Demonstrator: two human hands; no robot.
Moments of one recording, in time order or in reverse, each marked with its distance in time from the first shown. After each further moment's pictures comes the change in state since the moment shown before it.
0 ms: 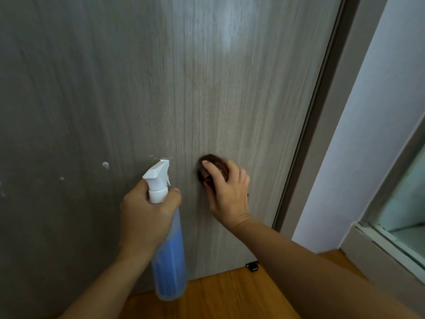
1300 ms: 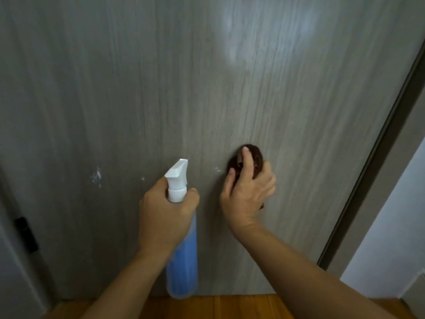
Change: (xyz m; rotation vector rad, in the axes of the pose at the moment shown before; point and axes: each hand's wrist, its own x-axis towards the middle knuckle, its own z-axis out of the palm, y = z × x) left_hand 0.015 0.011 -0.079 0.086 0.188 0.051; right_hand 0.050 -0.120 0.027 0.053 0.248 0.338
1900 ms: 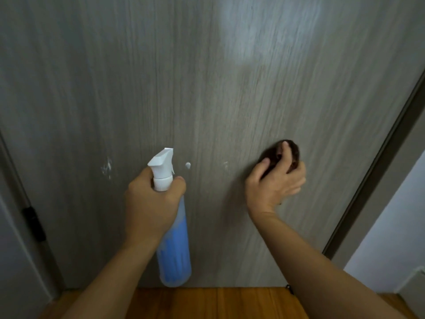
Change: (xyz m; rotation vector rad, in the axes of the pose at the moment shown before) left_hand 0.018 -0.015 -0.034 -0.052 0.056 0.007; right_hand 0.022 0.014 -0.003 0.085 0.123 0.232
